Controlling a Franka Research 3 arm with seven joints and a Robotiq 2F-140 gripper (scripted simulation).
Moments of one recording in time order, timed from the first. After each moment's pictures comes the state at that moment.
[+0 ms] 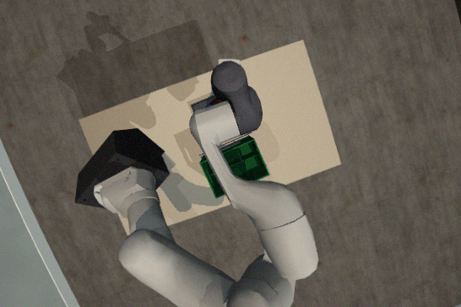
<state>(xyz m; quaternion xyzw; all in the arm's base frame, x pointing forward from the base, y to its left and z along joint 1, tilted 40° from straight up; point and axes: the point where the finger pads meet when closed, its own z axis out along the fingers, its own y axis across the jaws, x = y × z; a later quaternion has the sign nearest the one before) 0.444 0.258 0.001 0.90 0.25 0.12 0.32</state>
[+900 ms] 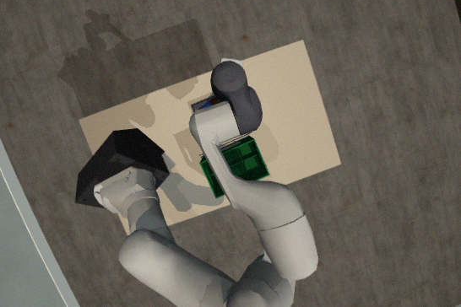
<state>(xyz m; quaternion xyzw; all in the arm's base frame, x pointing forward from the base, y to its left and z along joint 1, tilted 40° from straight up) 0.444 0.258 0.001 0.92 0.20 0.14 0.32</state>
